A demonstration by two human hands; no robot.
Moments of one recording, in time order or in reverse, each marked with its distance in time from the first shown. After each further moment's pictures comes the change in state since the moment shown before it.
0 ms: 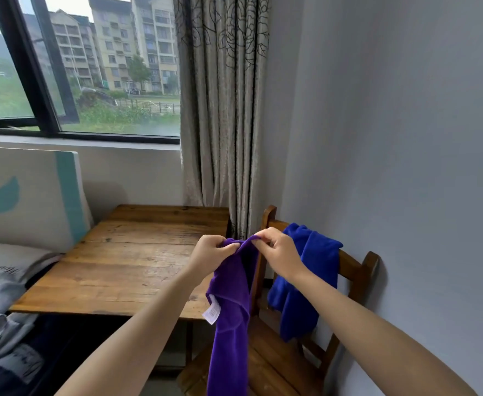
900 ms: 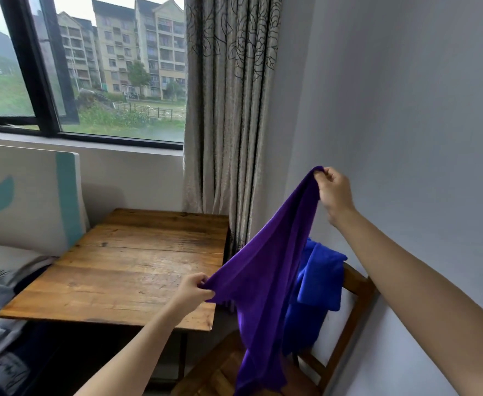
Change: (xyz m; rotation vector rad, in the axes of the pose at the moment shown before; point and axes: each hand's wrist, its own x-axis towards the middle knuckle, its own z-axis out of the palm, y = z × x) left_hand -0.008 -0.075 -0.022 -0.008 -0.092 -0.201; right_hand 0.089 -0.048 -0.091 0.215 0.469 0.220
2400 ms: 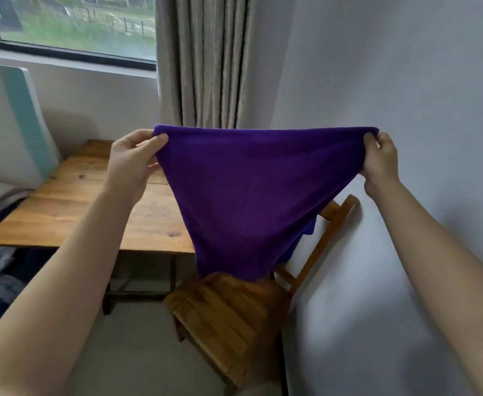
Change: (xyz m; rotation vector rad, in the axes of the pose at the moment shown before) left_hand -0.046 0.101 -0.068 -0.624 0.218 0.367; right_hand -0.036 0.043 -0.098 -0.042 0.135 0.220
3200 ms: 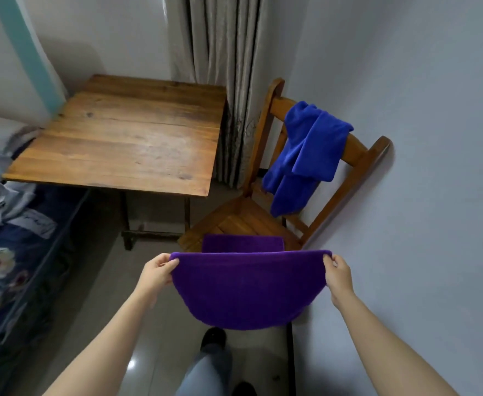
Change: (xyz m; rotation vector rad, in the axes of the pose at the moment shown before) left_hand -0.203 -0.225 -0.072 0.363 0.120 -0.794; right_hand -0.210 0.258 -0.034 -0.318 -0.181 0.694
